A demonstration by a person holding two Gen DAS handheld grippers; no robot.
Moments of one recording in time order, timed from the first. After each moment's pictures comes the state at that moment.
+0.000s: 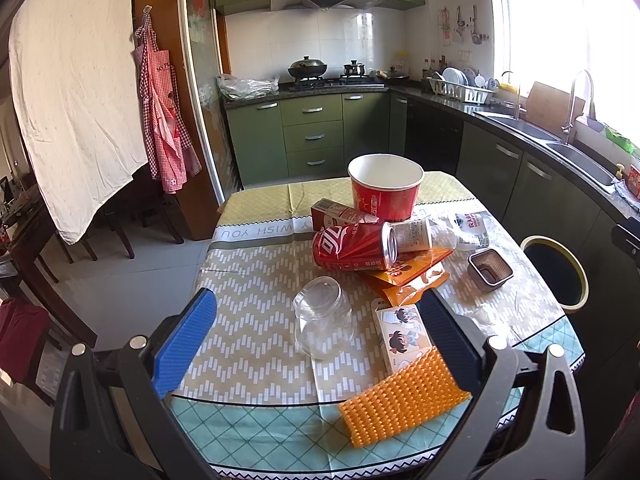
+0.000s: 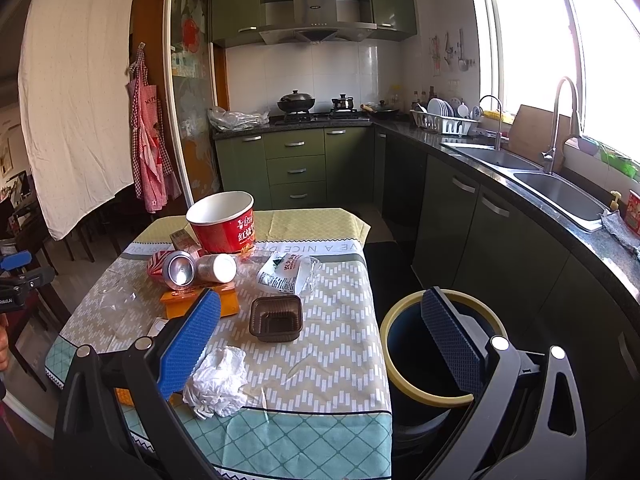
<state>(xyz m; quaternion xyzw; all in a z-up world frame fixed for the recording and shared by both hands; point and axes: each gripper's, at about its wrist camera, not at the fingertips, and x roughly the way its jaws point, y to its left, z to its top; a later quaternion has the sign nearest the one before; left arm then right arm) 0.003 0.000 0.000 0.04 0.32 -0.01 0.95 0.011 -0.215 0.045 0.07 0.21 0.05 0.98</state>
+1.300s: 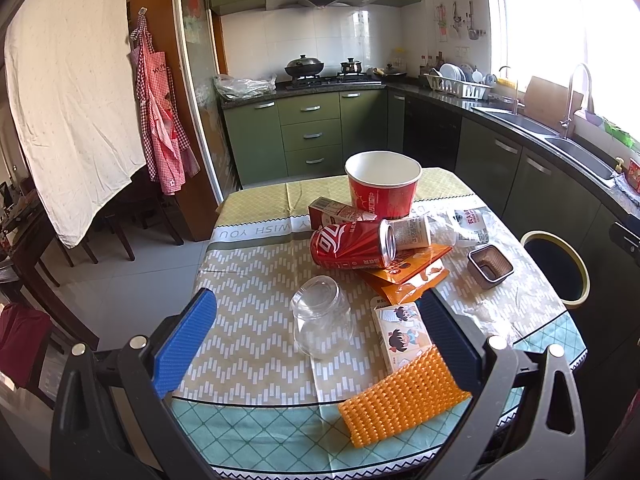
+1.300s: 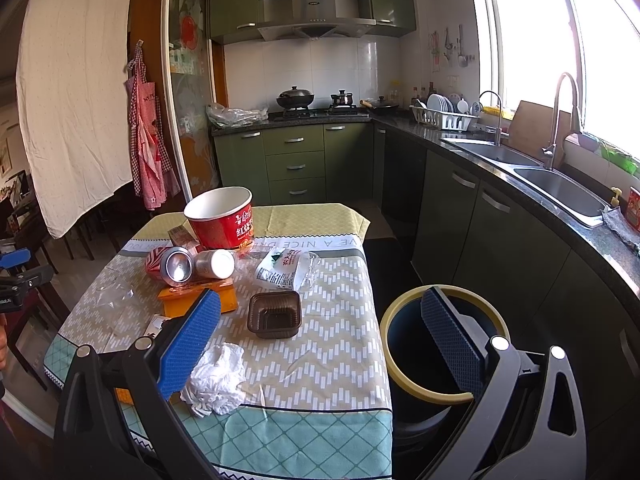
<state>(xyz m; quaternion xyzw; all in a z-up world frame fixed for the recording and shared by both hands) 0.005 -0.003 -0.004 0.05 0.32 -0.01 0.95 0.024 -0.216 0.024 0.07 0.22 0.05 0.97</state>
